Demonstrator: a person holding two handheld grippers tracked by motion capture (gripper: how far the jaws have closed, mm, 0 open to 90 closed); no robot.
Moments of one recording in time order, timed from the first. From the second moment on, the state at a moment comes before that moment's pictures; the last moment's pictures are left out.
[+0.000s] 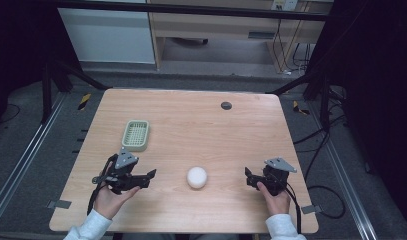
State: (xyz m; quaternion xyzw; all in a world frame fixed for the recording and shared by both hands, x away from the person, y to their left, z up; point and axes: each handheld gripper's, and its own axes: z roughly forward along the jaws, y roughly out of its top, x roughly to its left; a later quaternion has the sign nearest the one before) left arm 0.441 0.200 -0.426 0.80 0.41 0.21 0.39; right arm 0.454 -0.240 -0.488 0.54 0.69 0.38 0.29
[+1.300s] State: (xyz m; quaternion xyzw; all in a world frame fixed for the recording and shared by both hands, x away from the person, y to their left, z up) left arm 0.453 0.115 -0.423 0.85 0.35 0.18 0.37; right arm 0.454 -0.239 -0.487 0.54 0.69 0.39 0.29
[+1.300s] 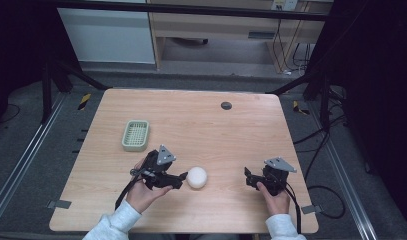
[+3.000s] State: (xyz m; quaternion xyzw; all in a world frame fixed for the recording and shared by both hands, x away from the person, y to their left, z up) left arm 0.471 0.054 -0.463 0.89 0.31 0.14 0.29; right arm 0.455 -0.238 -0.488 0.53 0.70 0.39 0.28
